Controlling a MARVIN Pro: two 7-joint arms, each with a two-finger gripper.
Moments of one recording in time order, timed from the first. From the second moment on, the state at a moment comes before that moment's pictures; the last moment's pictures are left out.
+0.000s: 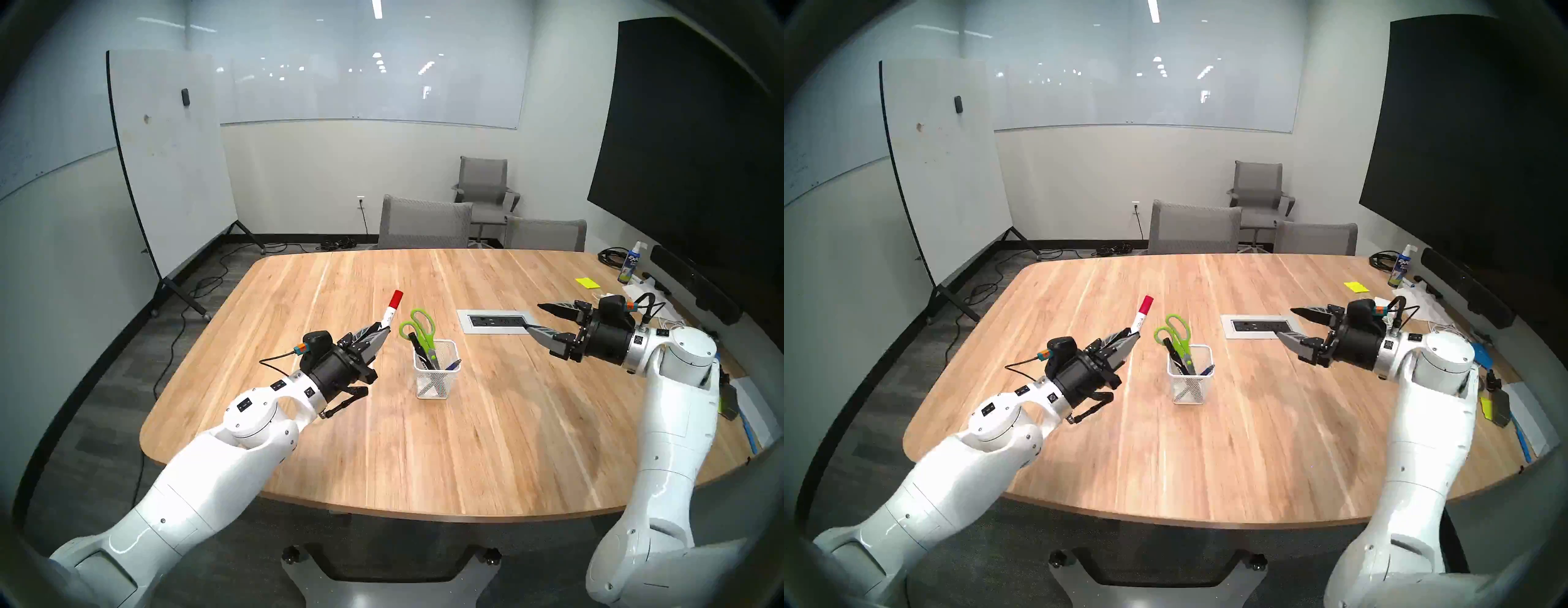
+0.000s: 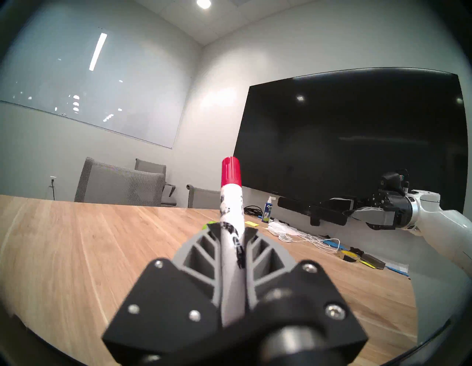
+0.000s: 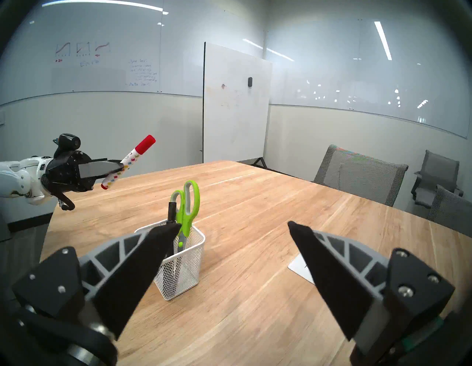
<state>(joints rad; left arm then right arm) 1.42 -1.04 -1.08 -1.63 -0.82 -0.16 -0.35 -1.22 -1.36 2.14 -1.52 -0.18 0.28 1.49</state>
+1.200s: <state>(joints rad) 1.26 -1.16 -0.99 -1.65 -0.75 -0.09 -0.27 -1.22 -1.36 2.14 -1.52 -0.18 0.28 1.49</state>
